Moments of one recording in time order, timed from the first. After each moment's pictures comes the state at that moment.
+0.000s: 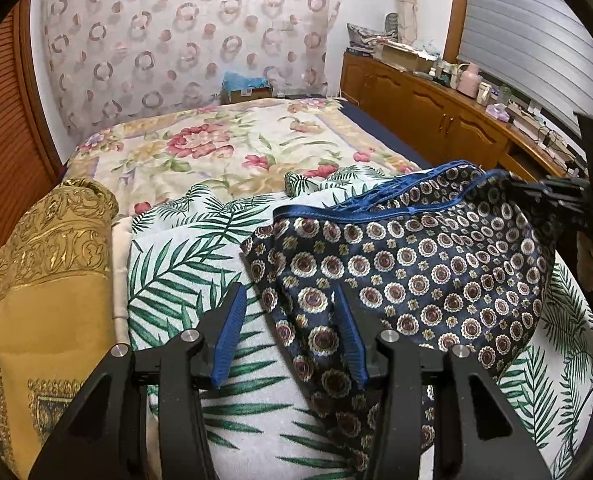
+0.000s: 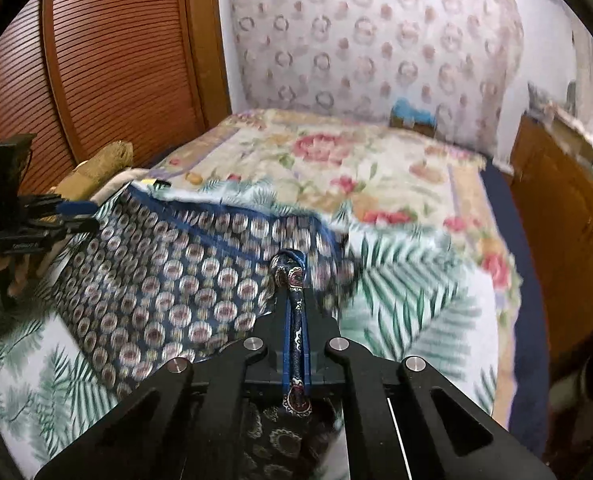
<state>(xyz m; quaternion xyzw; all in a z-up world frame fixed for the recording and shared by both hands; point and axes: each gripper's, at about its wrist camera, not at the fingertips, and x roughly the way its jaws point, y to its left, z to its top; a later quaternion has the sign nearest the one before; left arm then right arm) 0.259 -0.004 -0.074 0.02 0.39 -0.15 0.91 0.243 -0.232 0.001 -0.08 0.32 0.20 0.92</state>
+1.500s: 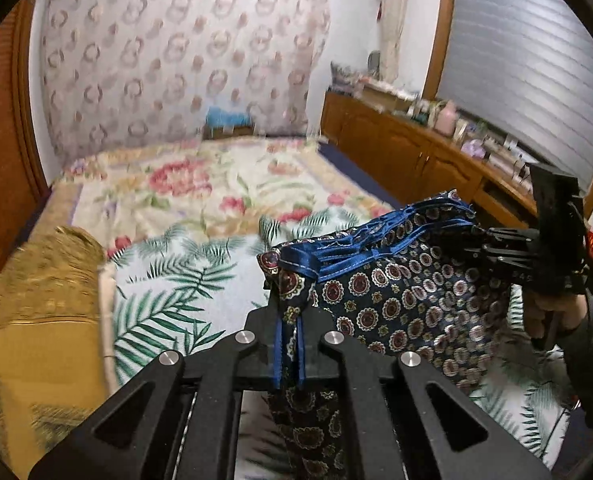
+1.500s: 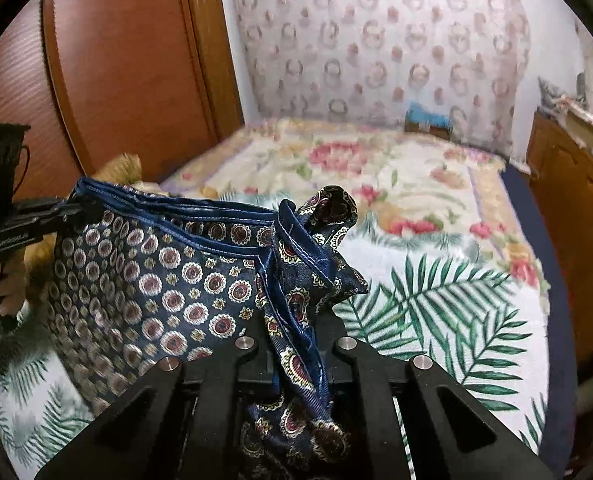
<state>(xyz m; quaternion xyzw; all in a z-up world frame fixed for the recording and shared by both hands) 0.238 -0.010 -0.027 -0.02 0.32 -0.19 0.93 0.276 -0.217 -0.006 -0.04 0.29 0.23 0.93</state>
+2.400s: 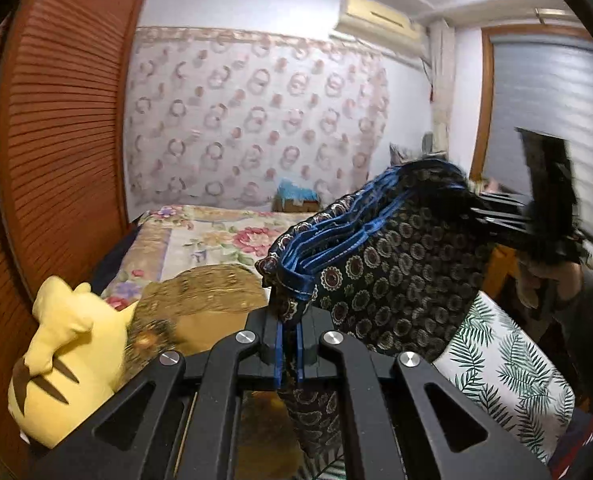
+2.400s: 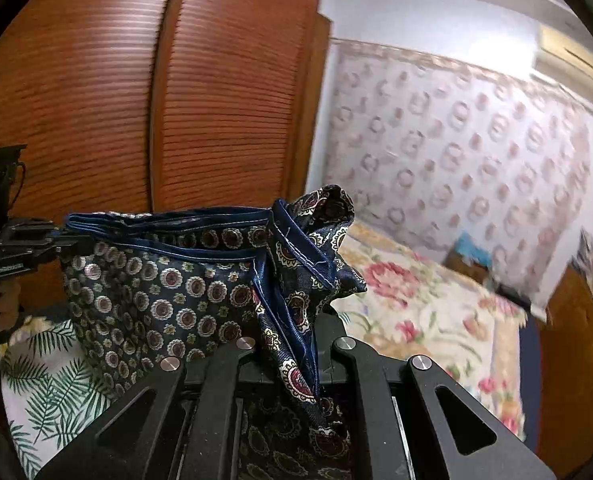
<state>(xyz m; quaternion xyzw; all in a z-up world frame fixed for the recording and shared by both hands) 0.123 0.121 0.024 -0.06 0.20 -0.07 0.98 0.241 -0.119 0.086 -0.18 0.14 0.31 0.92</state>
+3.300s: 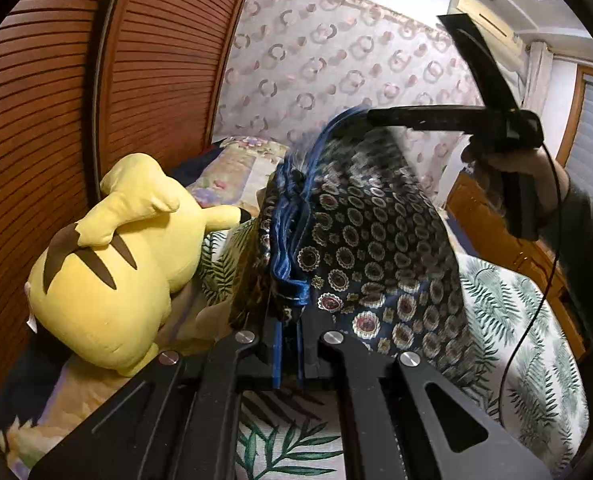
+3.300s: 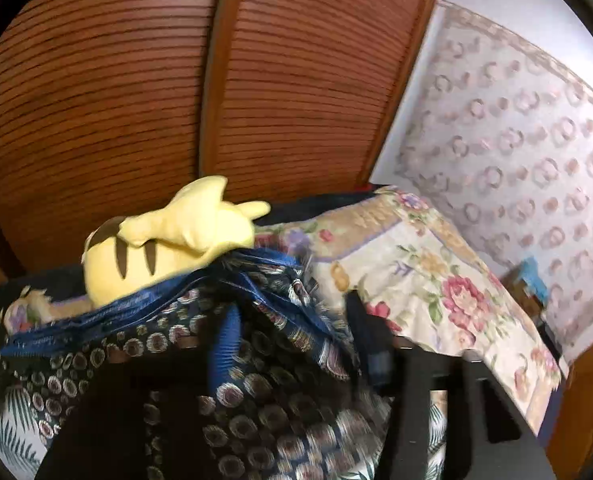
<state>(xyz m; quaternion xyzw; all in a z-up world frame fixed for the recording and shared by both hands) 0.091 0.206 -0.089 -0.16 0.27 0.06 0.95 0.383 0.059 0.058 -0.27 0.22 0.38 0.85</state>
